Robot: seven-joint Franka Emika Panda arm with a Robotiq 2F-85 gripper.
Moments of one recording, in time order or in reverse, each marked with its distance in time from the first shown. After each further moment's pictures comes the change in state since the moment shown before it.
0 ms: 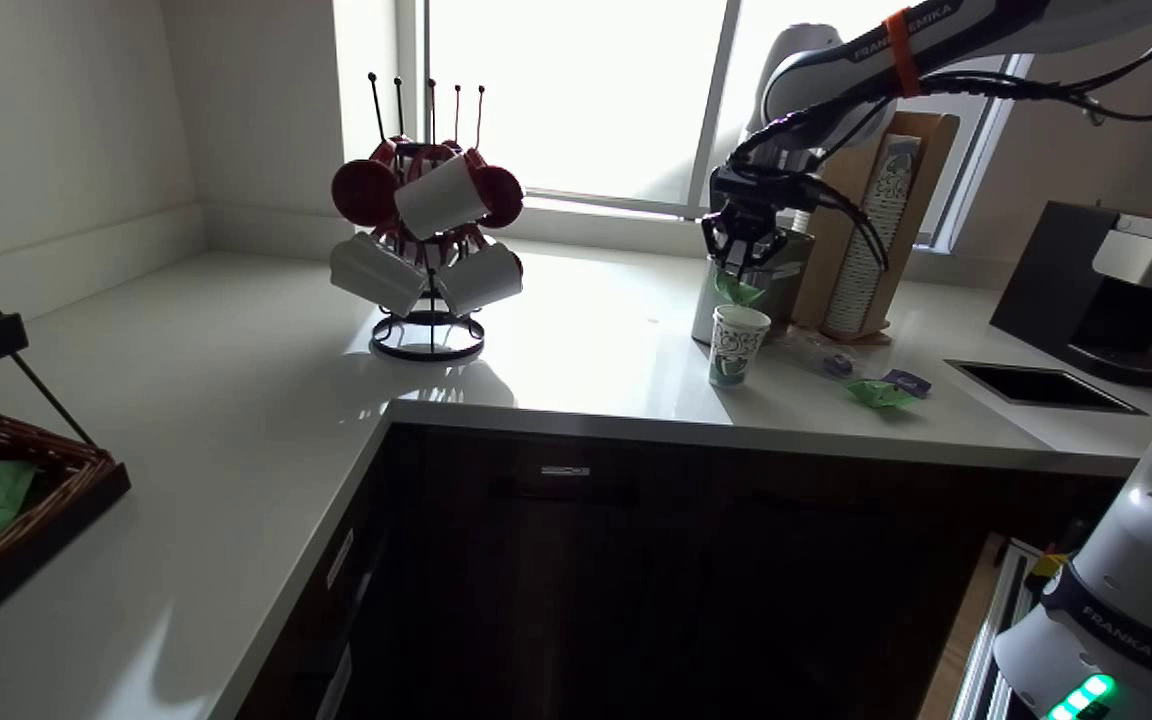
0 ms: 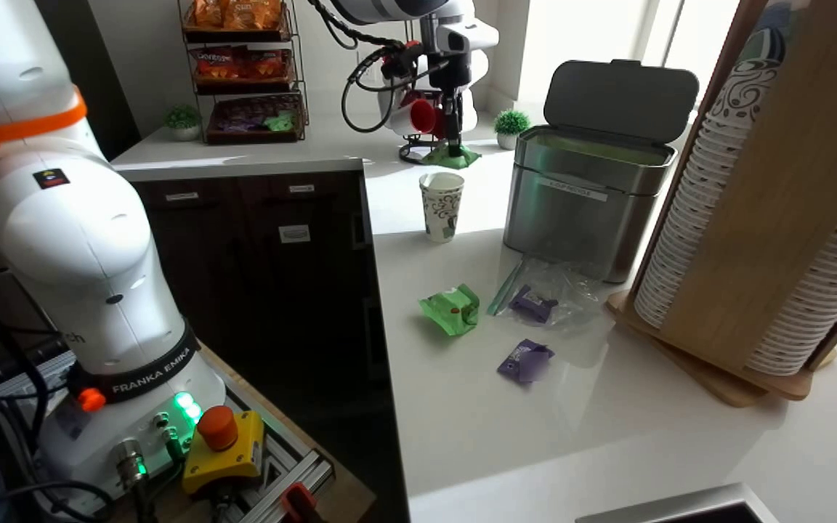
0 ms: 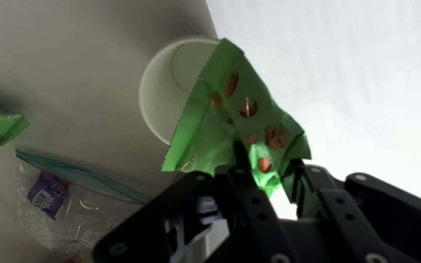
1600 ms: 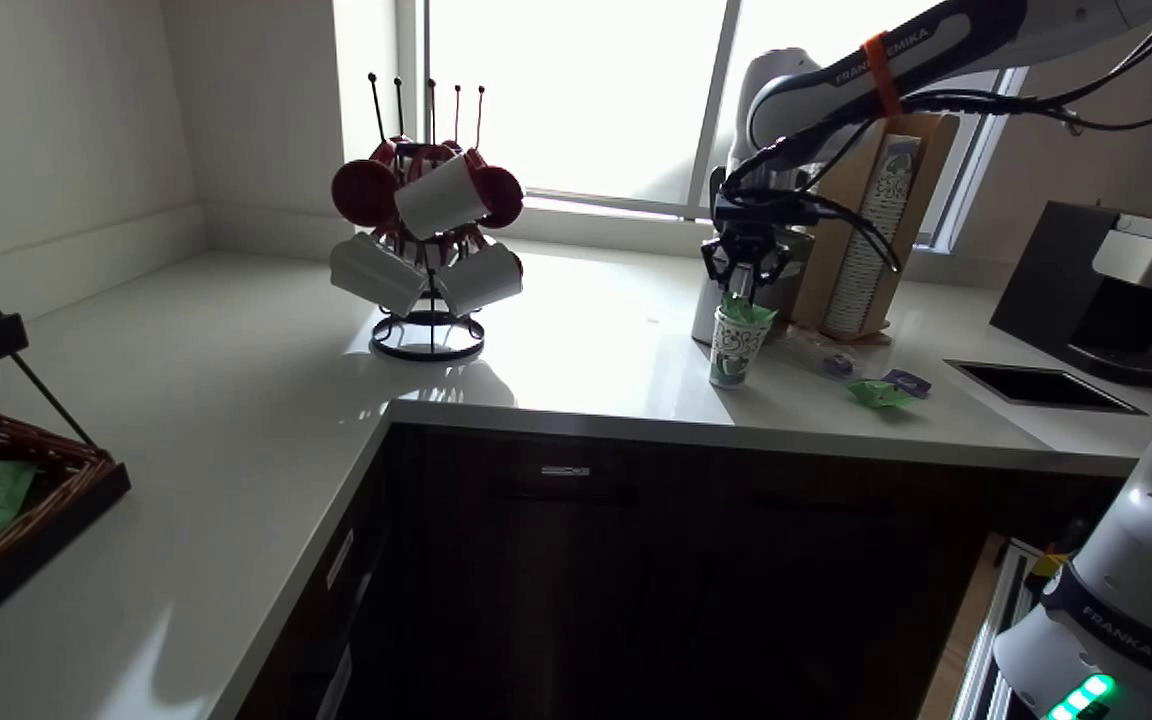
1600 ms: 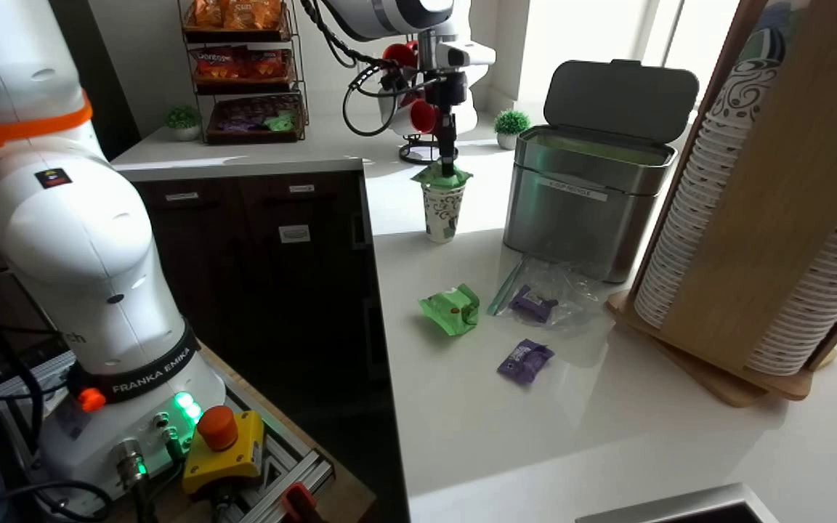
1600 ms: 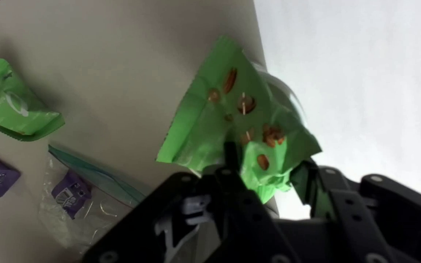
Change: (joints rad) arm 0.013 0.056 0.006 0.018 -0.071 -0.100 -0.036
